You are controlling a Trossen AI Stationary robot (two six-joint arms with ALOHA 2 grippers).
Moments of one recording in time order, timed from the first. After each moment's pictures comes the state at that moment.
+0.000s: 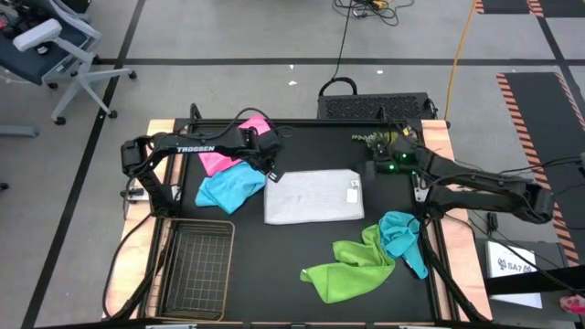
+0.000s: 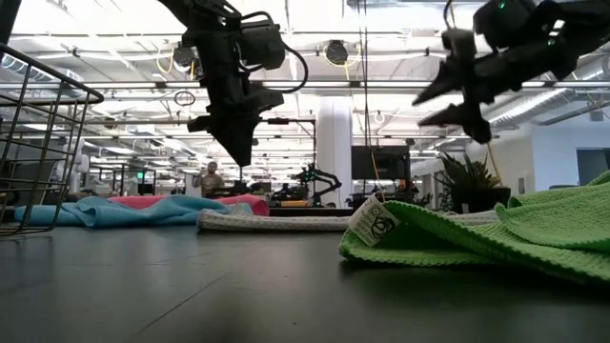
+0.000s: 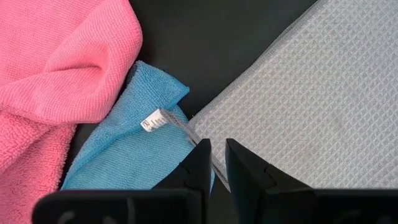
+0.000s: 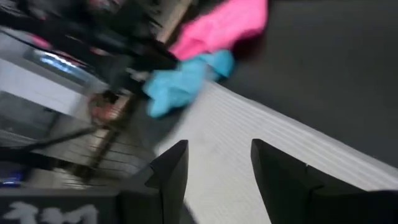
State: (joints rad) left arm 0.32 1.71 1.28 -0.81 -0.08 -0.56; right arm -0.48 0.80 0.42 -0.01 -0.29 0.77
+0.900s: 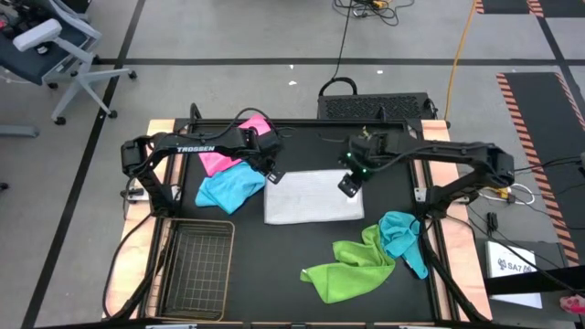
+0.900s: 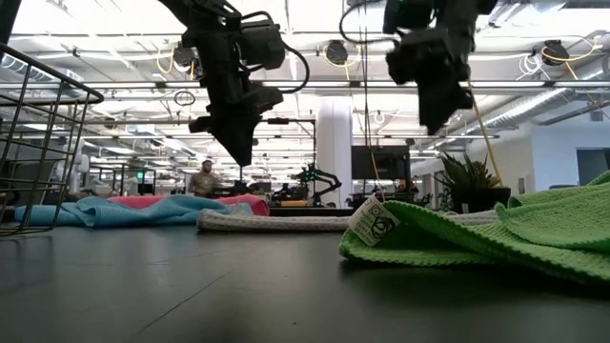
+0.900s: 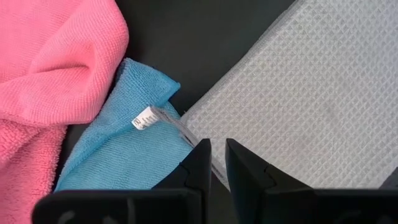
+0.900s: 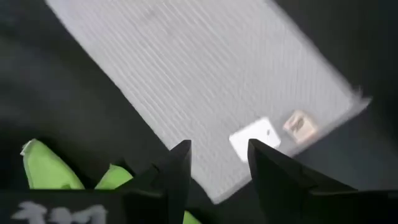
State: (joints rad) left arm 0.32 1.71 1.28 -0.81 -0.04 -0.52; right arm -0.26 1.39 1.10 -0.97 -0.15 0.49
